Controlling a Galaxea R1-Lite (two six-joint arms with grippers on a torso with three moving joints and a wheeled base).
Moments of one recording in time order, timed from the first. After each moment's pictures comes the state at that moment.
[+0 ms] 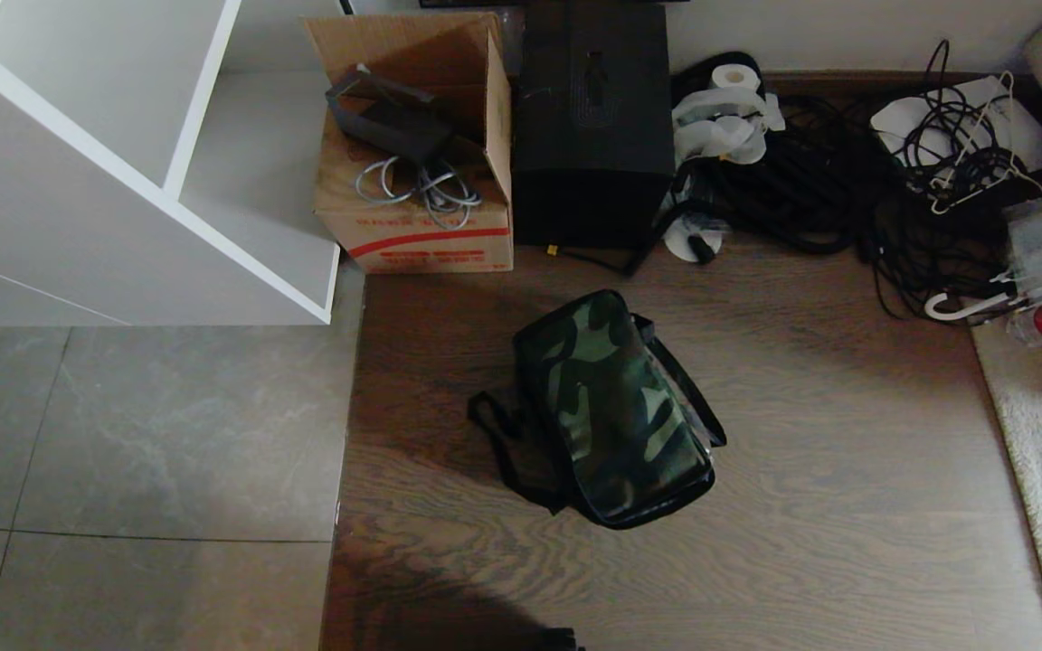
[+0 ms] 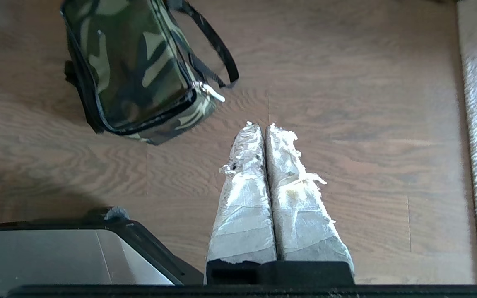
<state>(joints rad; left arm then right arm) 0.00 0.00 0.00 0.01 0.00 0.00 0.01 0.00 -0.02 0.06 -0.01 0.02</state>
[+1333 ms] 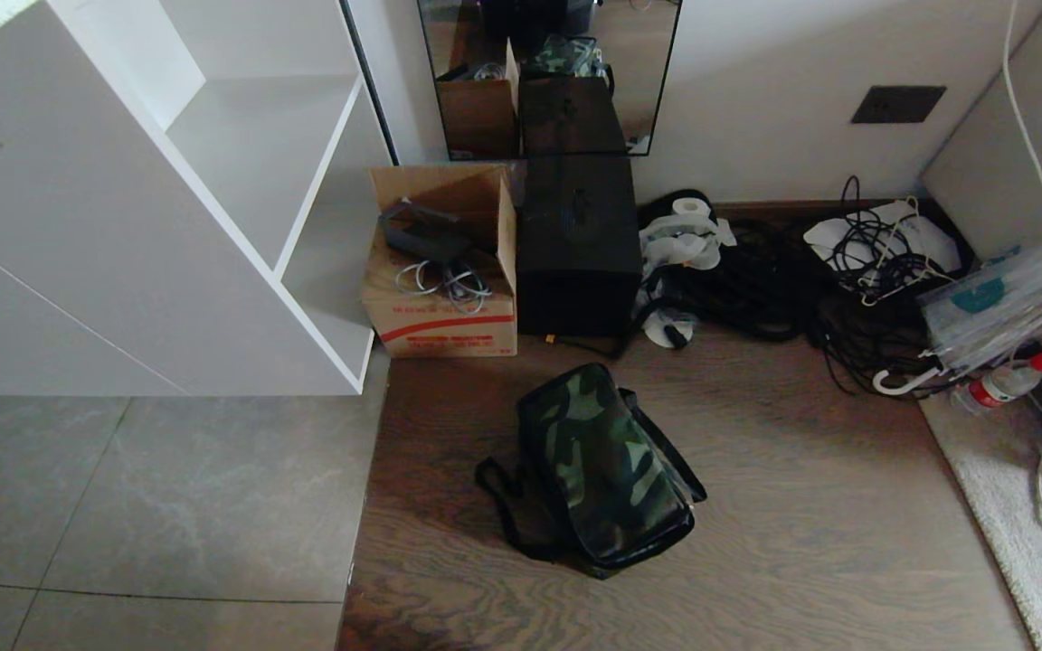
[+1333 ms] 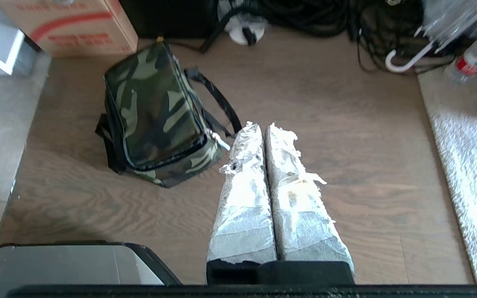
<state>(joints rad) 0.00 0.00 0.00 0.00 0.00 0.00 0.01 0.00 -0.02 0.06 -0.01 0.02</state>
